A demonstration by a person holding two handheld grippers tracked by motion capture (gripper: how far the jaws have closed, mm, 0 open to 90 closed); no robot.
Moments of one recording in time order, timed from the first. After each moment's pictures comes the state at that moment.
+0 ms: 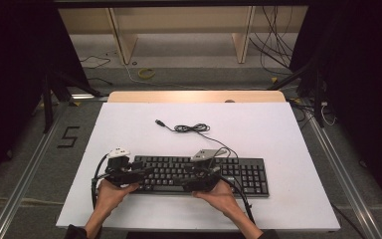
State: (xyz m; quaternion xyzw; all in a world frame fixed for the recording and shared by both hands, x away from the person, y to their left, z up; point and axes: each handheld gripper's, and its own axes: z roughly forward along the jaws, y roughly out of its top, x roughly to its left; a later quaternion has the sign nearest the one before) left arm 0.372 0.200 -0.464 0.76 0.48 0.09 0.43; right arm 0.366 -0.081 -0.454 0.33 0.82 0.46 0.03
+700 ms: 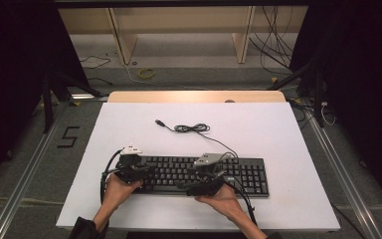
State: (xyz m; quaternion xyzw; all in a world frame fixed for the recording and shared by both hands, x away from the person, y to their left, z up) left arm 0.386 0.179 -0.468 0.80 0.44 0.08 0.40; right arm 0.356 -0.090 -0.455 0.32 0.82 0.47 0.03
